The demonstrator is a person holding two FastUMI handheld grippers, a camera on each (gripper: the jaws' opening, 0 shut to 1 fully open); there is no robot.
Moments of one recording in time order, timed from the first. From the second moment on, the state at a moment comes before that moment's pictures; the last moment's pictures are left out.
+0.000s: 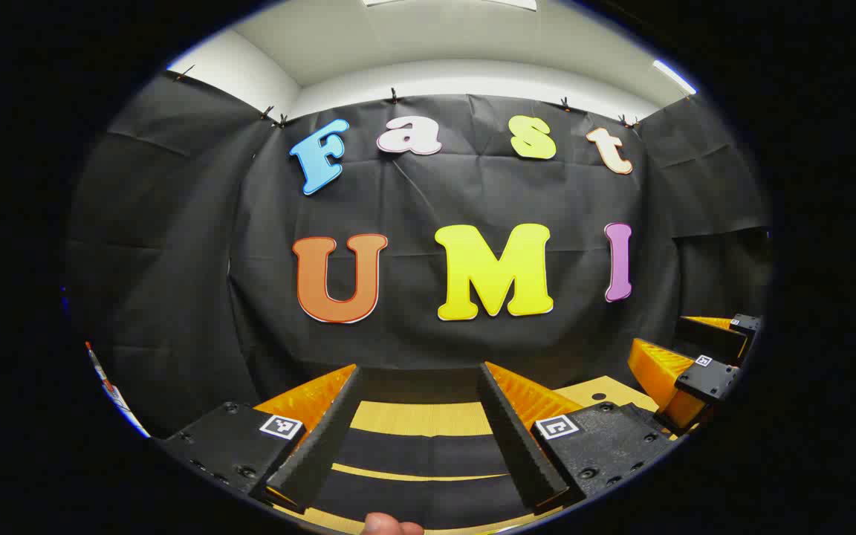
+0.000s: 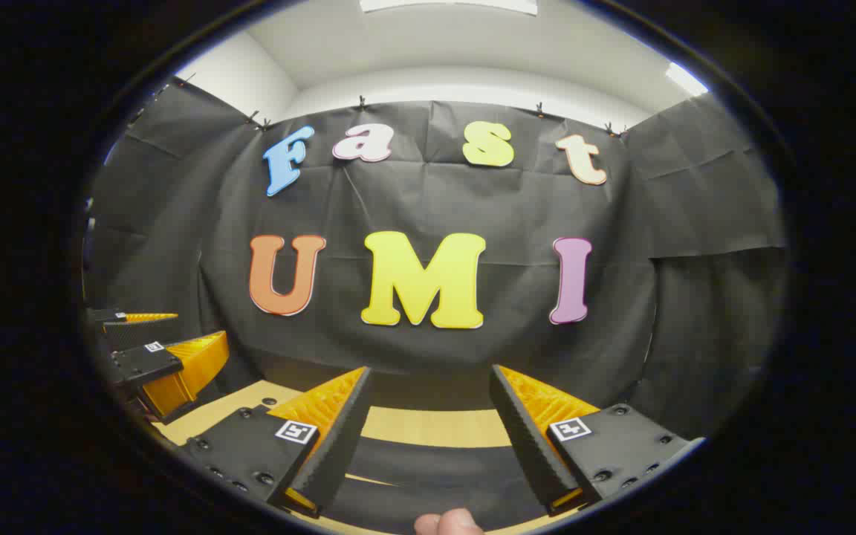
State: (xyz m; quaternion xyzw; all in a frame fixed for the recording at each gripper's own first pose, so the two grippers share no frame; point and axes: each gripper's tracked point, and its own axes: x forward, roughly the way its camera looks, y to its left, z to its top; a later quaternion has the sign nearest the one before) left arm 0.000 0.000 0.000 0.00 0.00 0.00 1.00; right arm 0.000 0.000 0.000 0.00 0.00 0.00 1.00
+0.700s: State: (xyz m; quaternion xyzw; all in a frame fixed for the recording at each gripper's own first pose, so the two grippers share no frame) left arm 0.009 -0.014 -0.012 -0.01 0.01 -0.02 1.00; right arm 0.007 -0.010 -0.007 0.00 0.01 -0.02 1.00
